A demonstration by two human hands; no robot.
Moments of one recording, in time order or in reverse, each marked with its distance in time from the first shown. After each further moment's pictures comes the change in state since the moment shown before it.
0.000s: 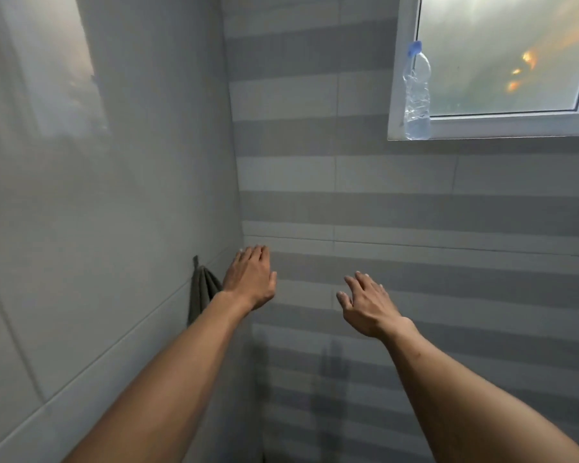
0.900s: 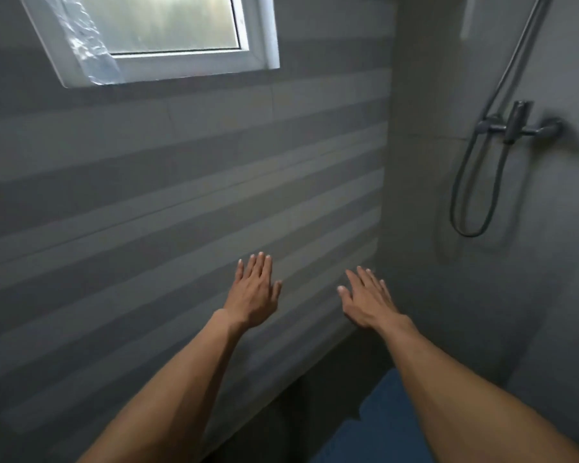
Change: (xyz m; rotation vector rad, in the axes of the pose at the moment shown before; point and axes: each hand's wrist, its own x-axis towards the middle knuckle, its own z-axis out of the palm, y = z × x) left_hand -0.044 0.330 0.102 -0.359 -0.287 0.901; right_hand -0.269 0.208 -0.020 -0.001 0.193 0.975
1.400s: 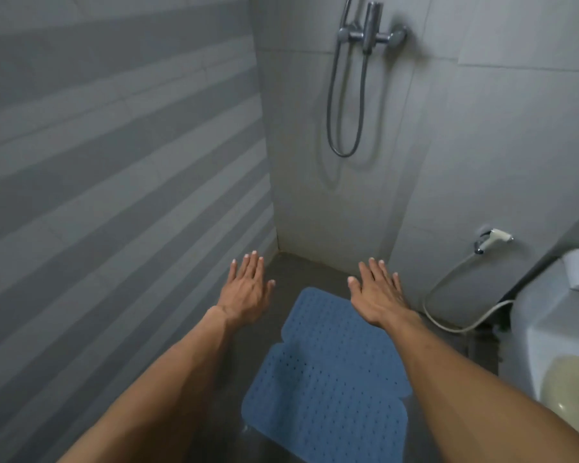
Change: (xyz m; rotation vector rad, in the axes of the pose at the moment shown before) left_hand 0.004 0.147 0.141 -0.036 -0.284 0.355; right_hand -0.124 0.180 0.030 -0.027 0.001 0.513
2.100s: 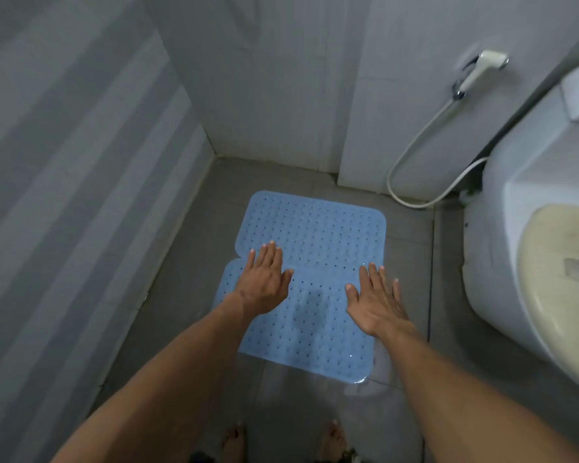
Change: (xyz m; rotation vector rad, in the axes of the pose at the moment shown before) left_hand 0.051 0.117 0.308 -0.012 -0.379 0.250; right_hand -0.014 0.200 0.266 0.041 -0.332 0.337
